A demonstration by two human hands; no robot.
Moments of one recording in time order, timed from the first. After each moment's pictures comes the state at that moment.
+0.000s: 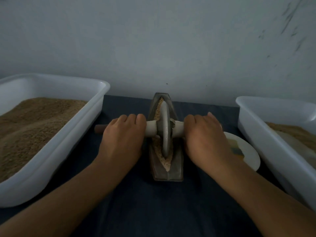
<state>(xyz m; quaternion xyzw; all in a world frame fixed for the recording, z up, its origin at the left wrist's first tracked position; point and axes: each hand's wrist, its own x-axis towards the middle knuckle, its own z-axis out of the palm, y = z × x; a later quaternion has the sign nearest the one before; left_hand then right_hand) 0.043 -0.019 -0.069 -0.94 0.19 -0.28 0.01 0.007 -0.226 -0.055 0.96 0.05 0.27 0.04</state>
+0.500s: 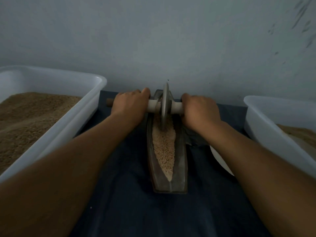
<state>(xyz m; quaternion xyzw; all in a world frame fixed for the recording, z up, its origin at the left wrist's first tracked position) 0.159 -0.043 -0.052 -0.96 0.18 -0.22 -0.02 0.113 -0.248 -0.046 0.96 0.05 0.25 0.10</state>
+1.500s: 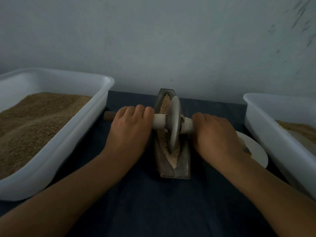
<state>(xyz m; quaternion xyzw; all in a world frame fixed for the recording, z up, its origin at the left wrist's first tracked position) 0.051 -0.019 -0.069 -0.92 0.24 -0.31 -0.01 0.016 -0.243 -0.066 0.96 0.08 0.27 0.06</state>
